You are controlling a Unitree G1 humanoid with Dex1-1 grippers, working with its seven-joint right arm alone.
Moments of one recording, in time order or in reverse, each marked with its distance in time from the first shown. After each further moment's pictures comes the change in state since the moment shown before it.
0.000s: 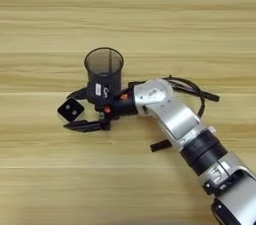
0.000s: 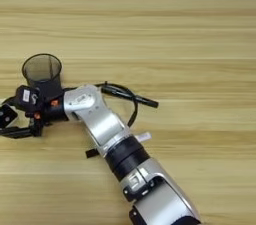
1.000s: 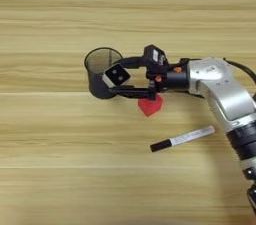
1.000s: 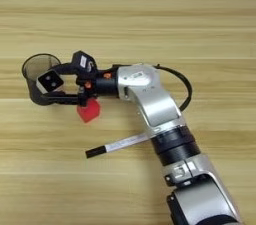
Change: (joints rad) arm 0.000 -0.249 -0.222 -0.139 0.181 0.082 0.099
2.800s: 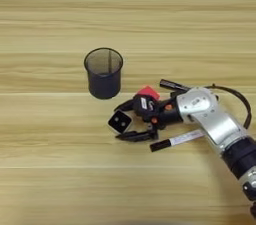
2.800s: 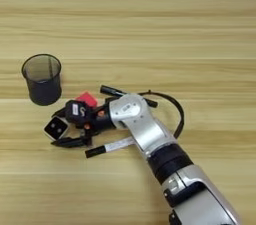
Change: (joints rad) arm 0.058 0.011 0.206 0.307 -0.209 -0.318 0.009
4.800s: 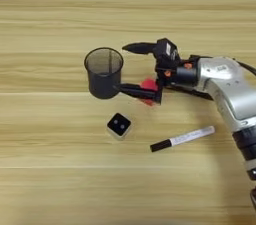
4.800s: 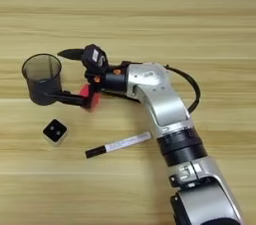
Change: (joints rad) arm -0.046 0.000 -0.277 -0.320 0.274 0.285 -0.056
